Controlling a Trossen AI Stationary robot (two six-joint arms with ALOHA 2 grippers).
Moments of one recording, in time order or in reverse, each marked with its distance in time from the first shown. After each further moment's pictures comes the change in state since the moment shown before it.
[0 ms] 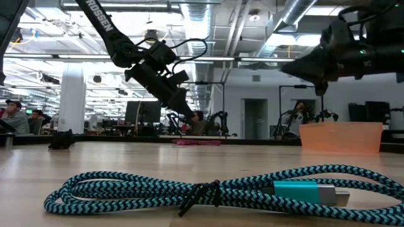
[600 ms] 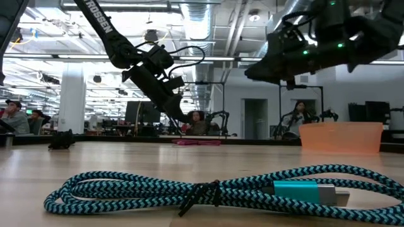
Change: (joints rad) left arm 0.041 0.000 0.000 -0.074 -0.046 0.008; right arm -0.105 0.366 0.327 -0.074 0.135 -0.063
